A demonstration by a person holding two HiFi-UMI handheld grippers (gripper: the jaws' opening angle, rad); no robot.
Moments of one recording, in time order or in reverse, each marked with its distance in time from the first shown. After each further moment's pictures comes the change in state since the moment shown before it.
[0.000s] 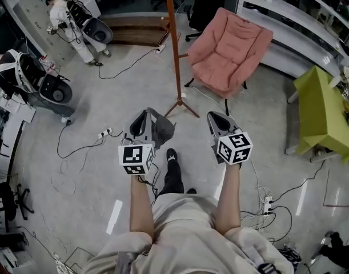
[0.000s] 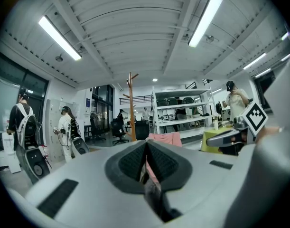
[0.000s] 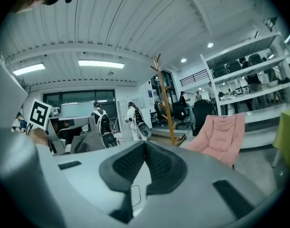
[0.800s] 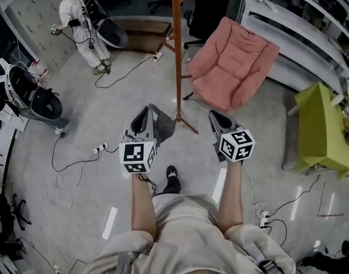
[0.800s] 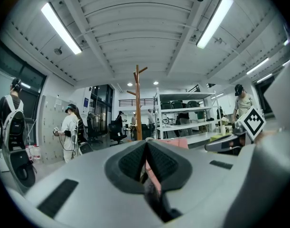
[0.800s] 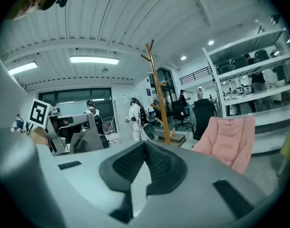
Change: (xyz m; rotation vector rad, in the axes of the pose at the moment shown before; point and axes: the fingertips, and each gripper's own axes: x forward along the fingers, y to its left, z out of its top) left arm 0.137 0.063 0.018 -0.035 -0.043 -0.017; right arm 0.129 -0.069 0.045 0.001 0.021 0.000
